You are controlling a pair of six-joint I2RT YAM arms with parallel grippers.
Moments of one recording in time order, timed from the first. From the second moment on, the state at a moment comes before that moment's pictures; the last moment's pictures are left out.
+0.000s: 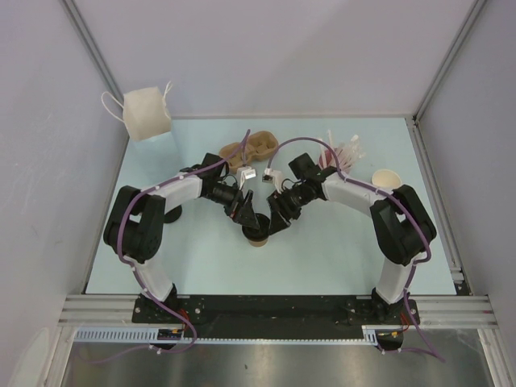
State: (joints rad) left arm -0.36 1.77 1.08 -0.52 0.97 0.28; right arm 0.59 1.82 1.22 -0.53 -0.84 -0.16
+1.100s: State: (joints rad) left arm -0.35 1.77 1.14 -0.64 0.93 0.36; right arm 0.54 1.89 1.34 -0.50 -1.02 -0.06
